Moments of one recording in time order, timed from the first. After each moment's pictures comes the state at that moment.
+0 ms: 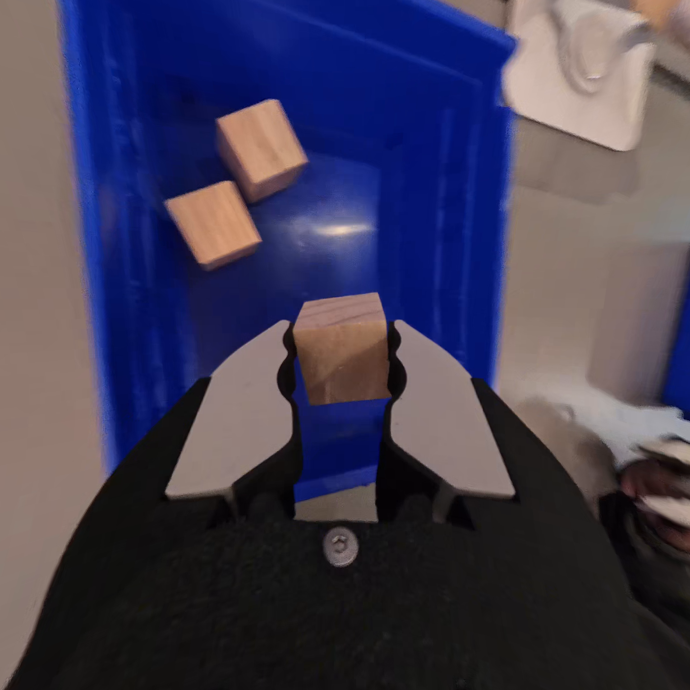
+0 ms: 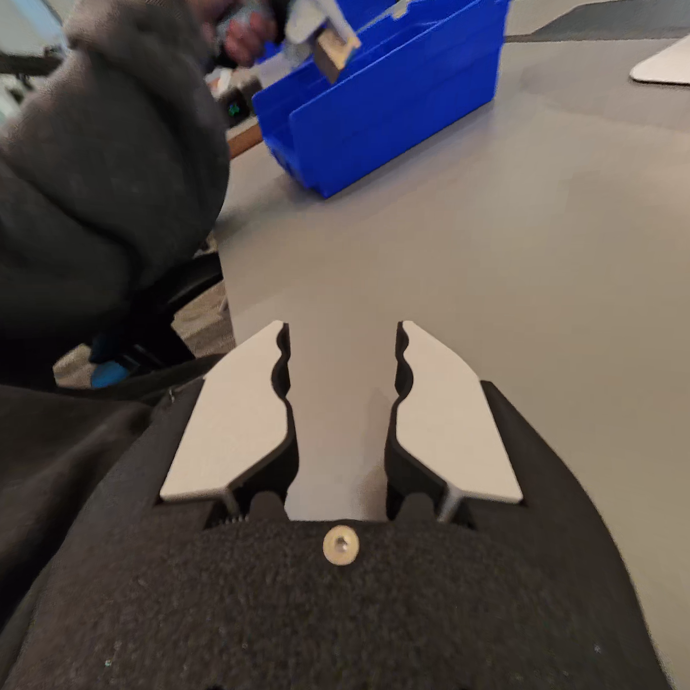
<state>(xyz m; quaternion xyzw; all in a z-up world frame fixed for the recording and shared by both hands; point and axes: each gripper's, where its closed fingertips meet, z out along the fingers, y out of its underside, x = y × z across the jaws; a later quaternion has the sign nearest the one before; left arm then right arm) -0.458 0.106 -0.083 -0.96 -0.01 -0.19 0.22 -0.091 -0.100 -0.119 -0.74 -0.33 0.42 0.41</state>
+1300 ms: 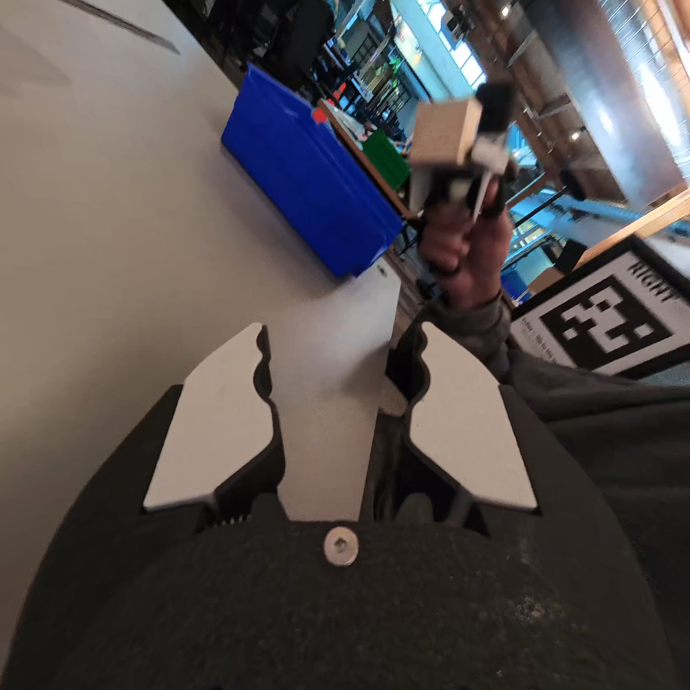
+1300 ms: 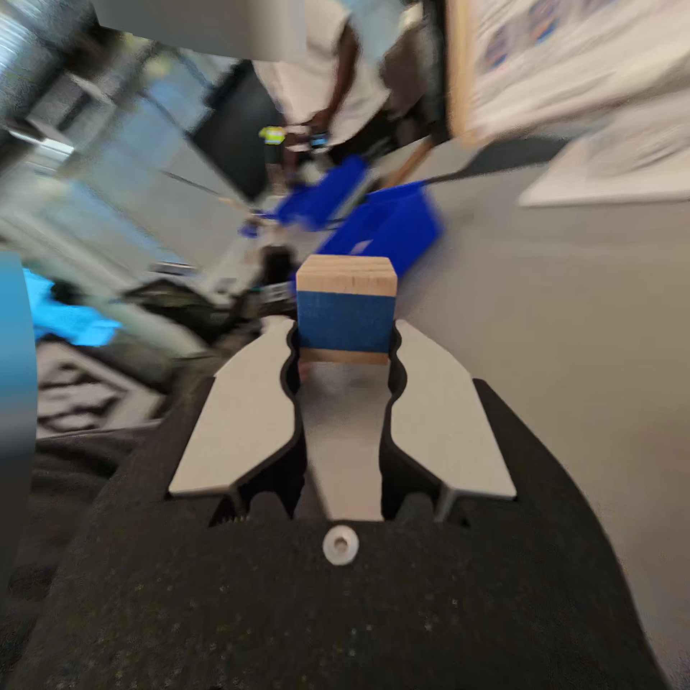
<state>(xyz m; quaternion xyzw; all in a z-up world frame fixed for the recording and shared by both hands) -0.181 -0.053 -0.070 -0.71 0.26 -0.59 0.28 -0.019 -0.033 0.015 -0.73 -0.15 0.52 0.42</state>
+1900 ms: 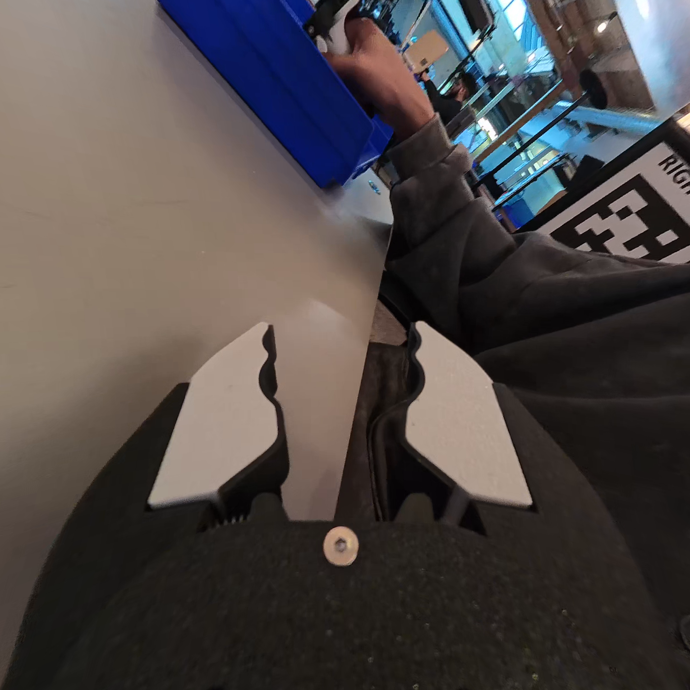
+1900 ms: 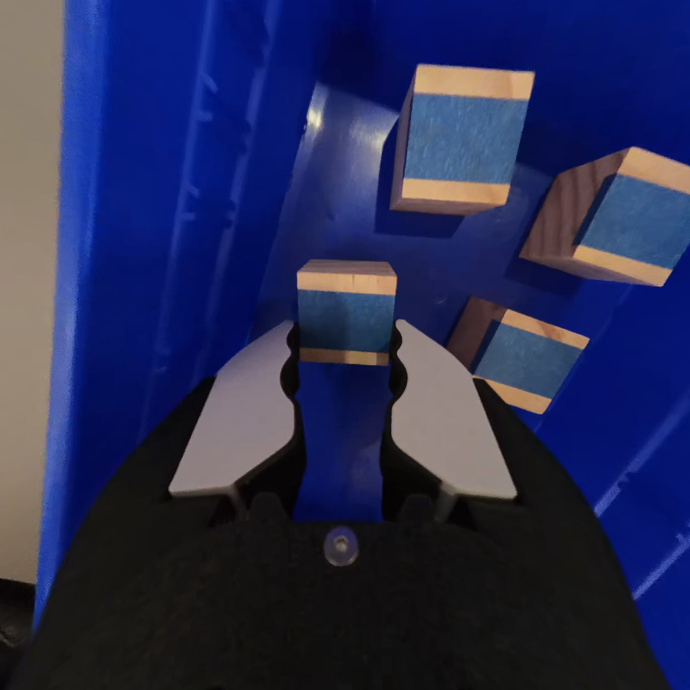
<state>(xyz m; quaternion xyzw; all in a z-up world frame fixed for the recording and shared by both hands) -0.185 -0.110 -0.109 -0.72 0.33 -0.57 0.23 0.203 0.058 -0.176 -0.99 -0.08 0.02 0.13</state>
